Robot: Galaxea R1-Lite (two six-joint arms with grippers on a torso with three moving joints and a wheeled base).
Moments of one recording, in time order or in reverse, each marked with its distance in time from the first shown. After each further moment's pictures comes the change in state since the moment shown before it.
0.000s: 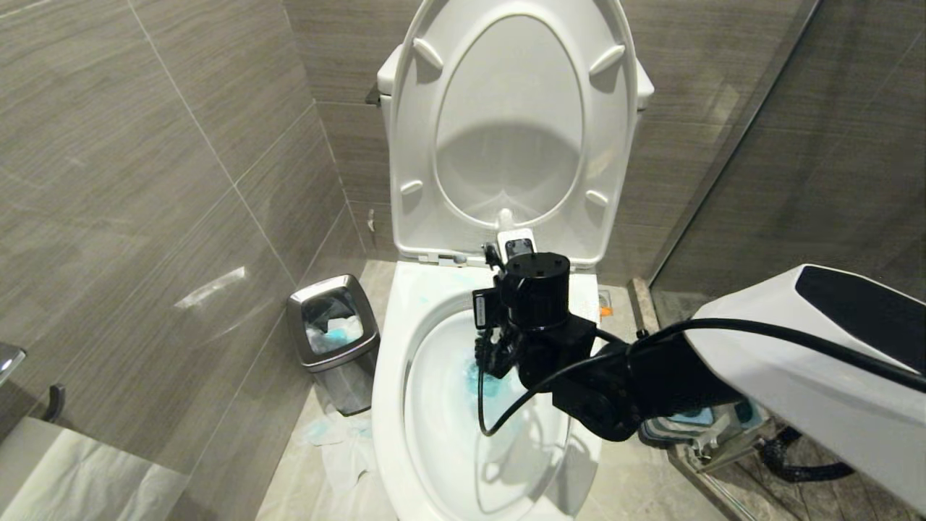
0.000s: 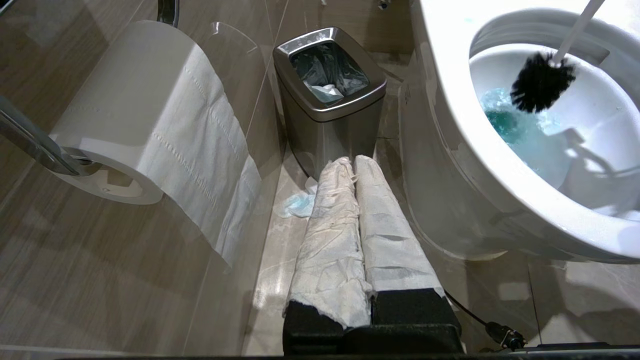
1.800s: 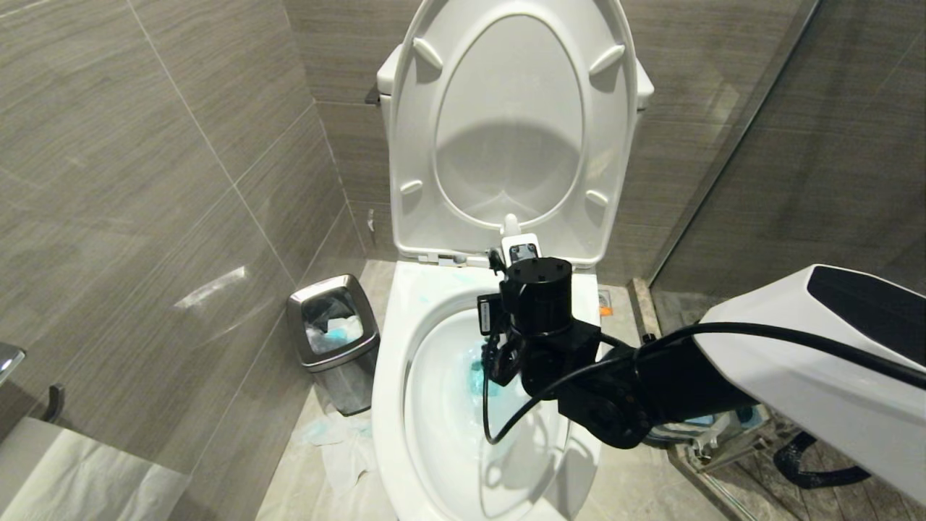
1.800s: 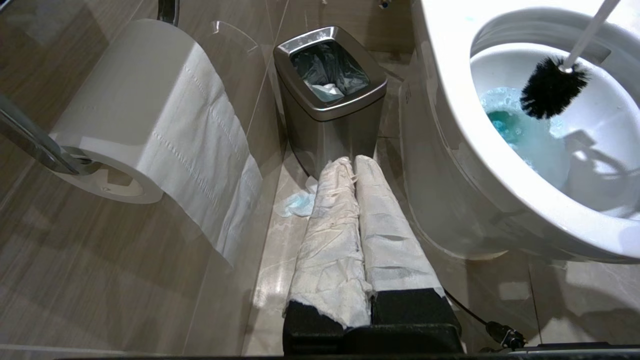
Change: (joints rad) left arm 0.000 0.000 0.000 0.001 0.001 0.000; right arm 0.006 -0.021 0.030 0.015 -0.040 0.010
